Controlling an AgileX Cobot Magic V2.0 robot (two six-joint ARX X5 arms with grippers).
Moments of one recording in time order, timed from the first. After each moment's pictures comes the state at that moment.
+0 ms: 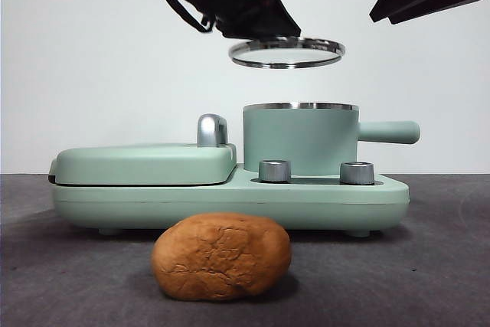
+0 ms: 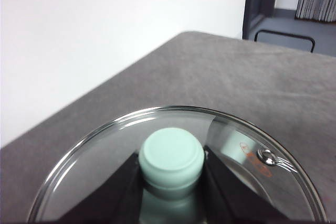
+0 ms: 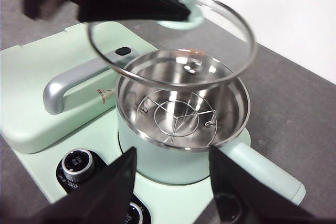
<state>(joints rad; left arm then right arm) -0.57 1.79 1.46 0.10 0.34 0.19 0.26 1.05 0.85 -0.21 -0.39 -0.28</state>
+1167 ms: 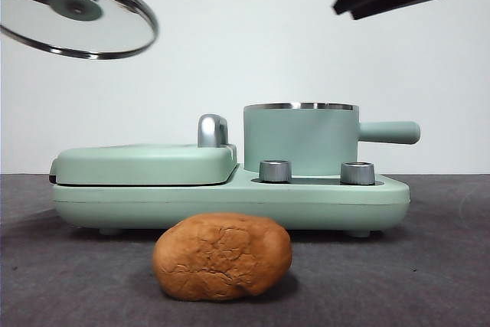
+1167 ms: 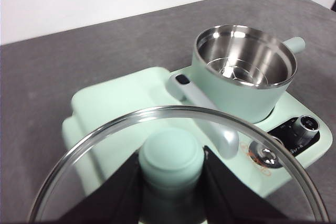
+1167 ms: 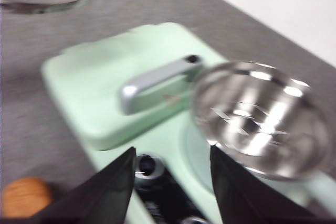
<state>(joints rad) -0.25 0.90 0.85 -0.33 0.30 0.06 0.46 1.05 0.85 -0.25 -0.39 -0.28</state>
